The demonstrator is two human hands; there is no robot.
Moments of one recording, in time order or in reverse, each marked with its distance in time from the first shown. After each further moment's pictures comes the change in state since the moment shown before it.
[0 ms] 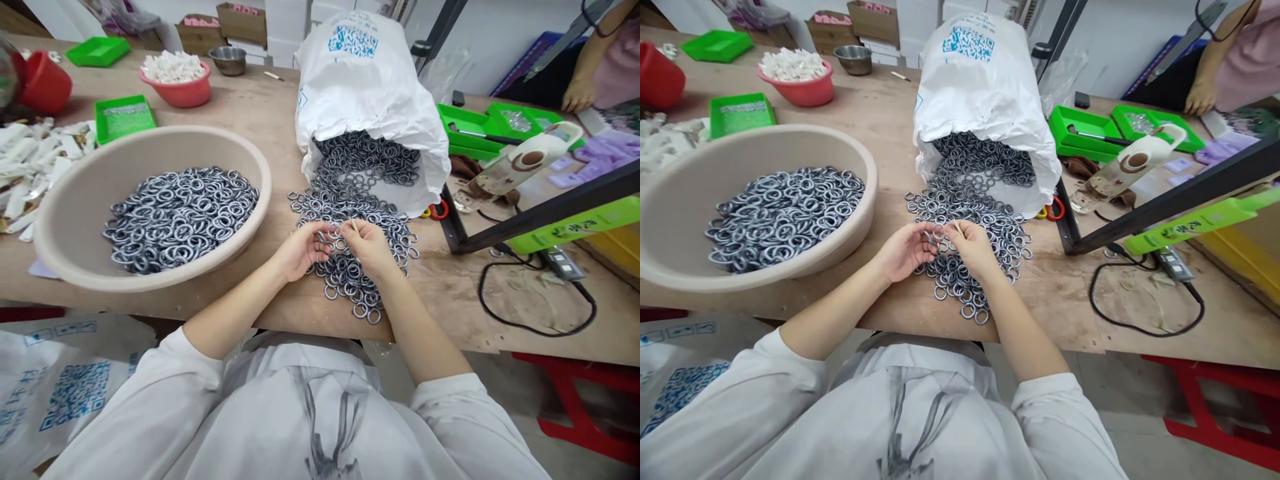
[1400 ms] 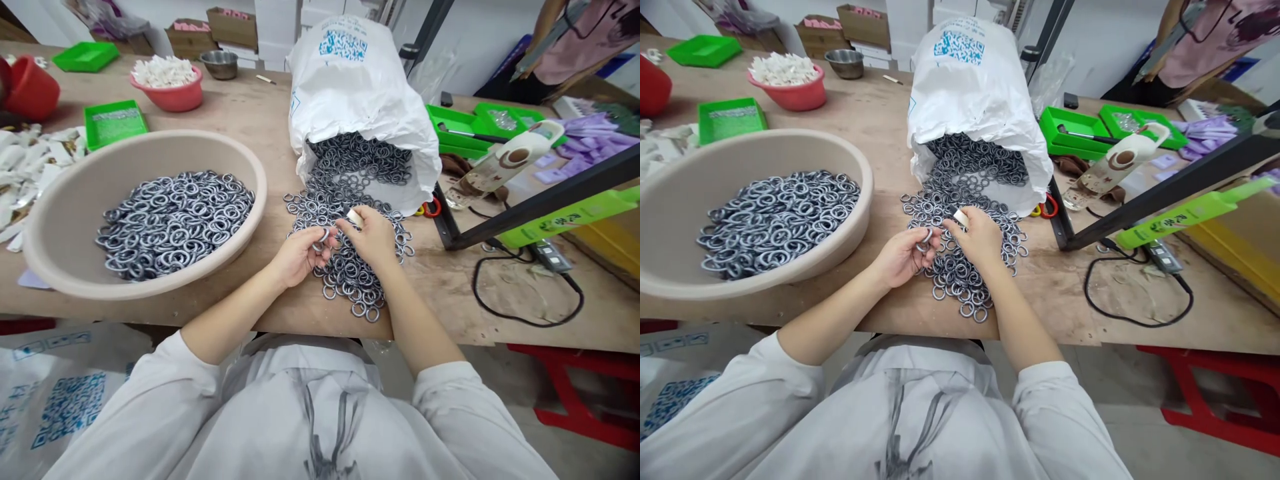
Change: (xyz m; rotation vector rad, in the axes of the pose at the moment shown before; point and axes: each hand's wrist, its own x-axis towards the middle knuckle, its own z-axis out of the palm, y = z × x) left_hand -0.007 -0.004 0.001 -0.021 -0.107 0.027; right_hand 0.008 -0.002 -0.020 -0.904 0.297 -0.158
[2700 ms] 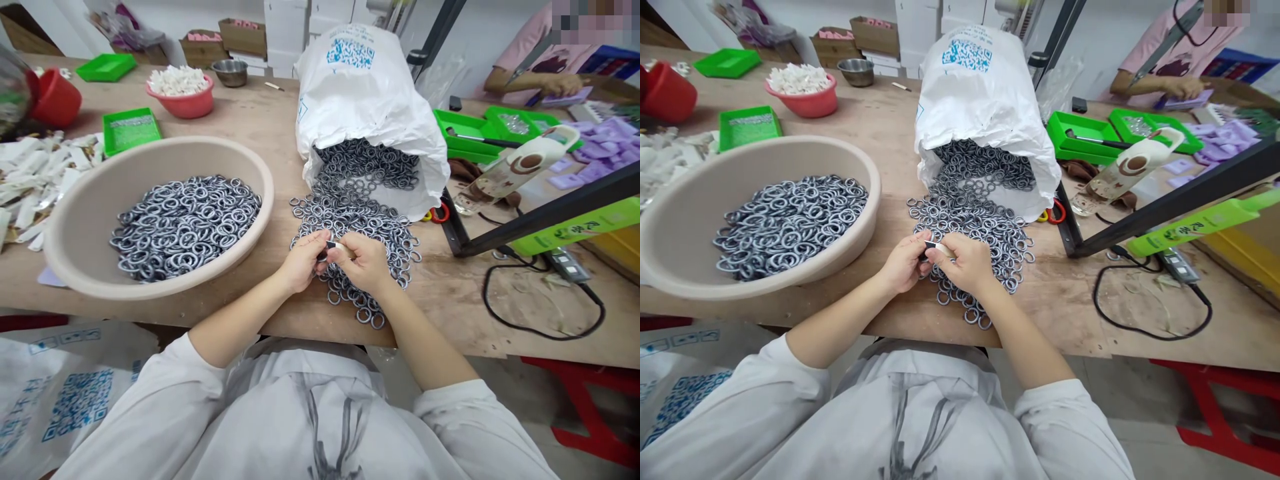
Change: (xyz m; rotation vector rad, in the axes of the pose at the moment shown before) left_hand -0.001 -0.007 0.002 0.098 0.027 0.106; right_hand -0.031 -0.032 -0.004 0.236 -0.092 -0.363
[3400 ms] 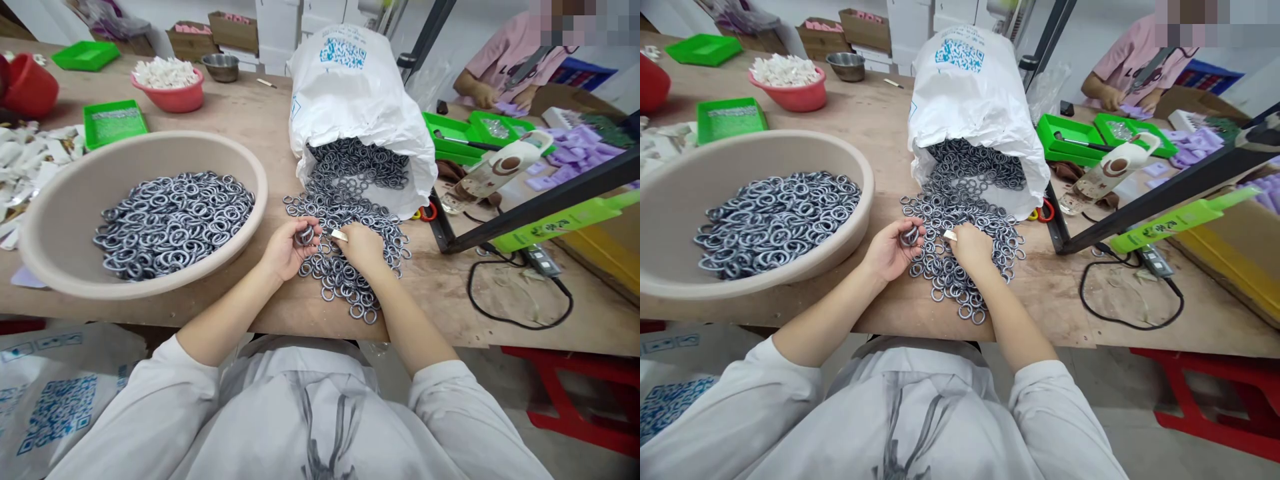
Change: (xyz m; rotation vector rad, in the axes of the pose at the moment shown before) left_hand 0.007 0.022 -0.012 -0.191 0.174 -0.037; right_hand 0.020 0.030 0.006 -0.639 -0.305 0.436
